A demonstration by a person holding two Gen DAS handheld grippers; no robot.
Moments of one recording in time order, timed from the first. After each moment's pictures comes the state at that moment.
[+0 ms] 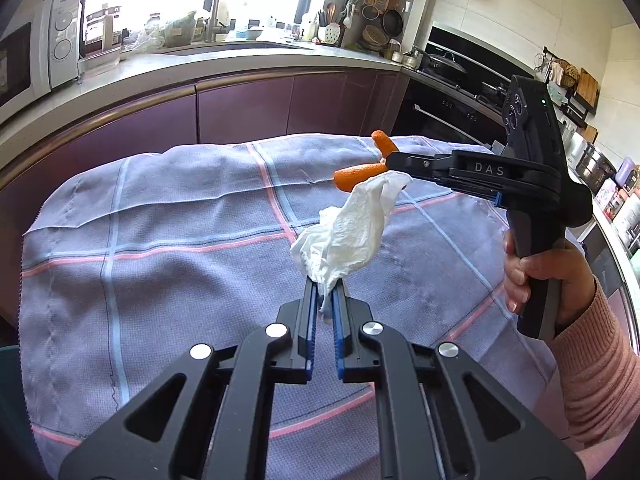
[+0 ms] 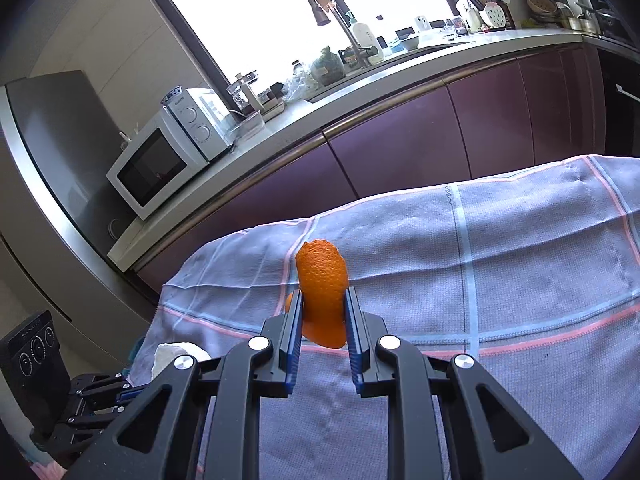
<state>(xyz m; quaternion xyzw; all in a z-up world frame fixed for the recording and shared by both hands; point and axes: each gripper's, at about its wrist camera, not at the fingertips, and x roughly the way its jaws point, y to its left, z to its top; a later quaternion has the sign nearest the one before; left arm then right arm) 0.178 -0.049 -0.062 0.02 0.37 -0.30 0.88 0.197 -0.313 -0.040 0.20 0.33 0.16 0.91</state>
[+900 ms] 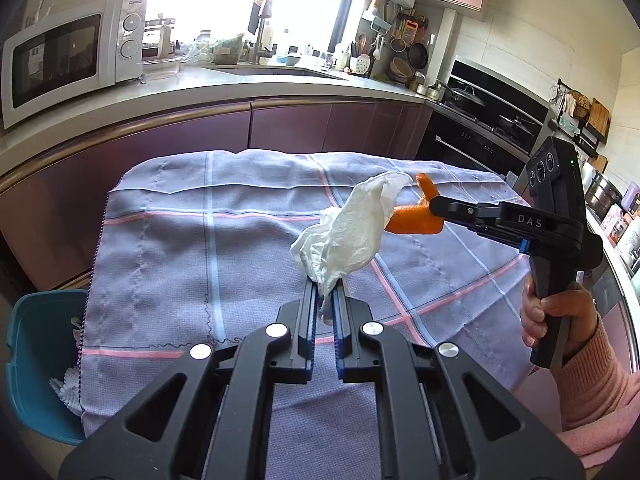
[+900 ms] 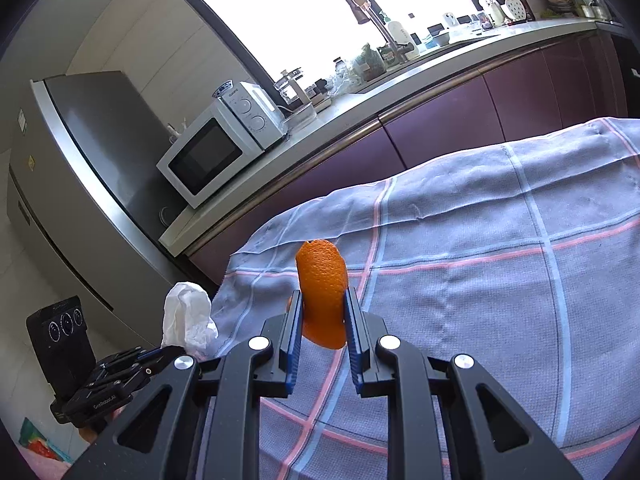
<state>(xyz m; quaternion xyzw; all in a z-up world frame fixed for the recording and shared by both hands) 0.103 0.051 -0.040 -0.01 0.34 -0.26 0.91 0.129 -0.261 -0.042 0.23 0.32 0.22 0.89</state>
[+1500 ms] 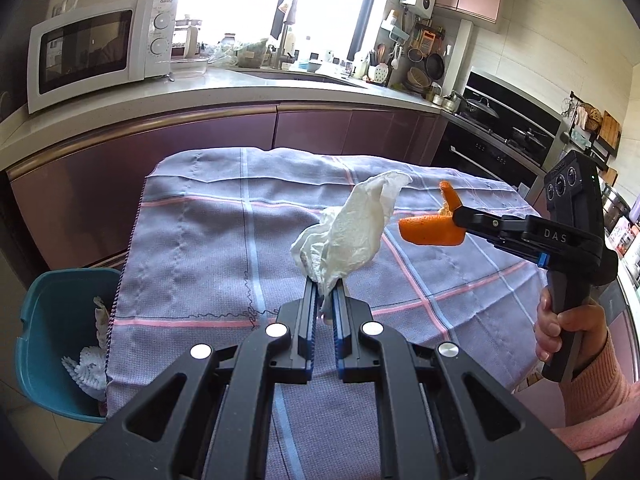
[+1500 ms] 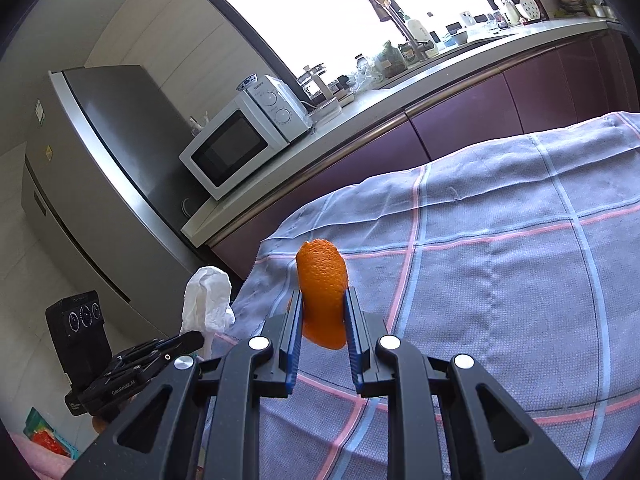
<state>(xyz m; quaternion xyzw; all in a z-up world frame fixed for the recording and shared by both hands) 0.084 0.086 -0.039 -0.03 0.33 -0.23 0.92 0.108 -0.235 -0.041 0.23 0.31 0.25 0.89</state>
